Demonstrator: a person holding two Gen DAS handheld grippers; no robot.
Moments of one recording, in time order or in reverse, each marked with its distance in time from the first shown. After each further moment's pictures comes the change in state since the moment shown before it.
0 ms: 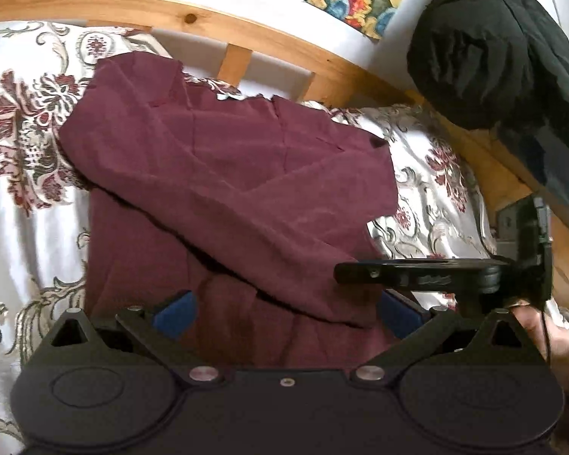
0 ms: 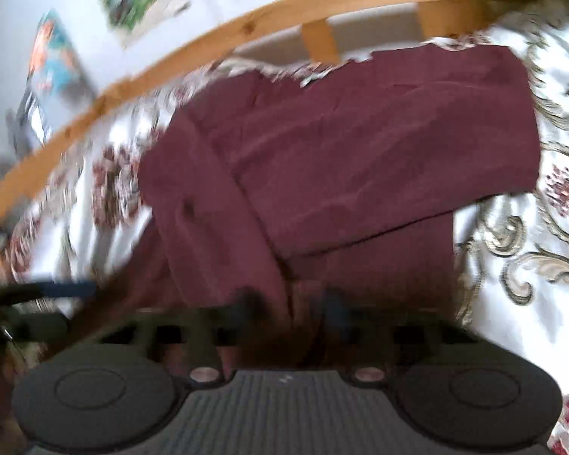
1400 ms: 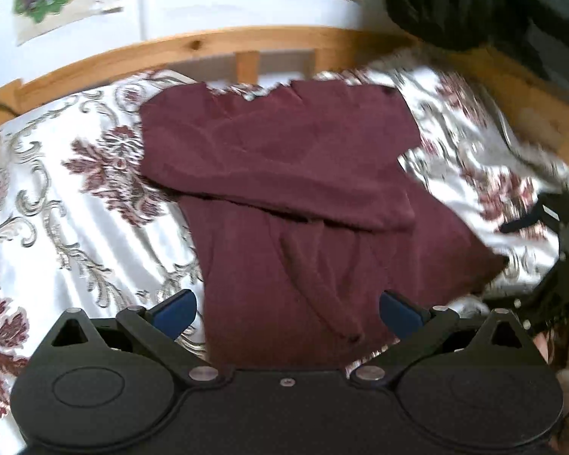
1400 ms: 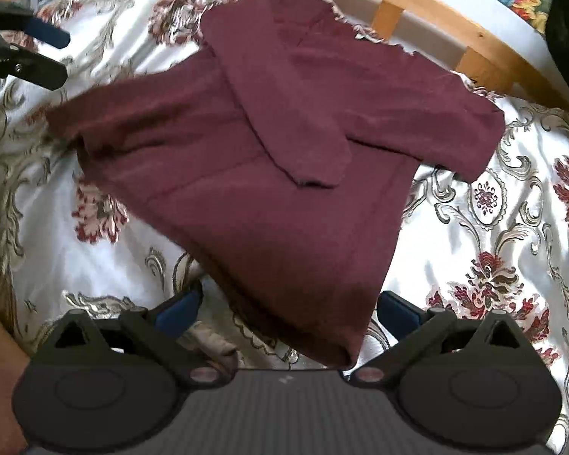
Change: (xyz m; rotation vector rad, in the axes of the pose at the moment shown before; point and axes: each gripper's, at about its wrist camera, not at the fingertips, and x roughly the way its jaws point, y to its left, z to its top) left arm -0.084 -0.027 -0.016 0.295 0.117 0.239; right arm -0.077 0.081 -0.089 -0.493 0.235 -0.362
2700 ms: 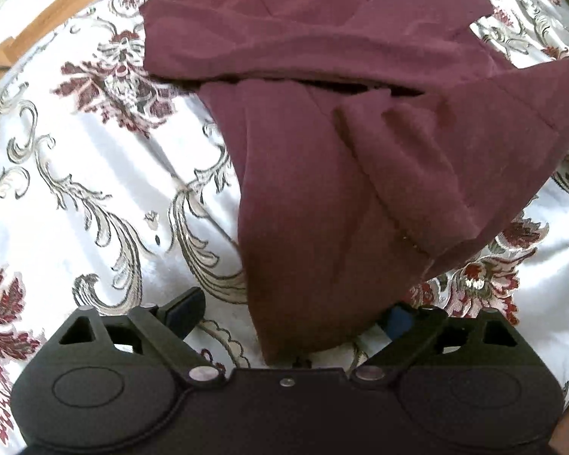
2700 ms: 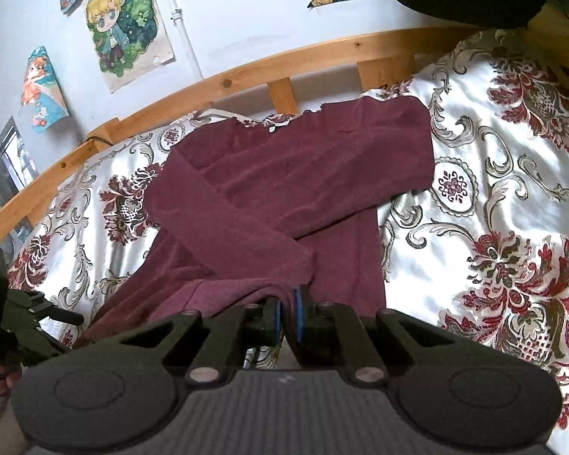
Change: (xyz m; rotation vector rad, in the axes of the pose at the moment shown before) left arm 0.080 -0.003 -0.020 0.072 0.354 0.229; right arm -0.016 -0.083 -0.007 0.598 -0.337 0.190
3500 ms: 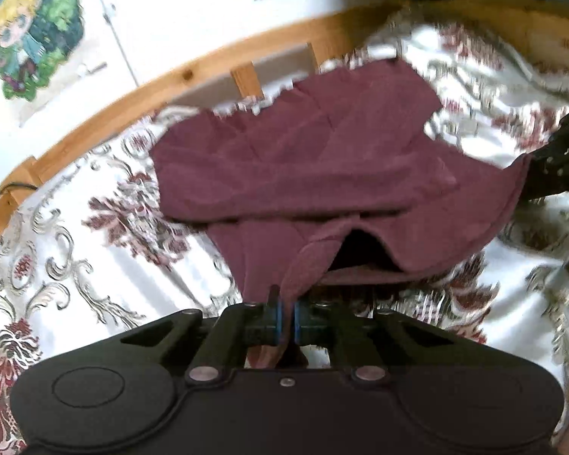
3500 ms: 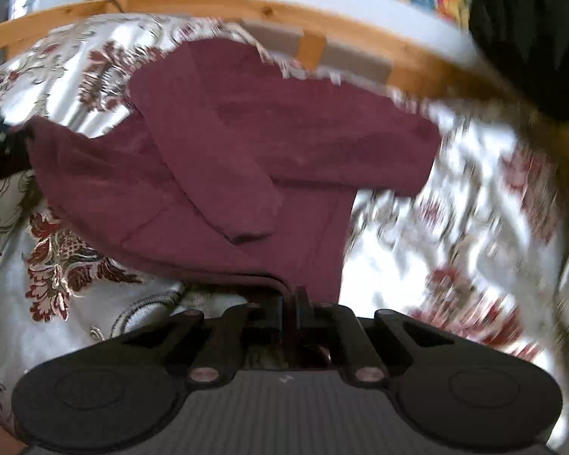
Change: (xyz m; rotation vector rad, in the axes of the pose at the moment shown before) left arm -0.064 -0.010 -0.009 0.110 -0.430 0.028; right arm 0.017 0.052 -0.023 -0.482 0.112 -0.282
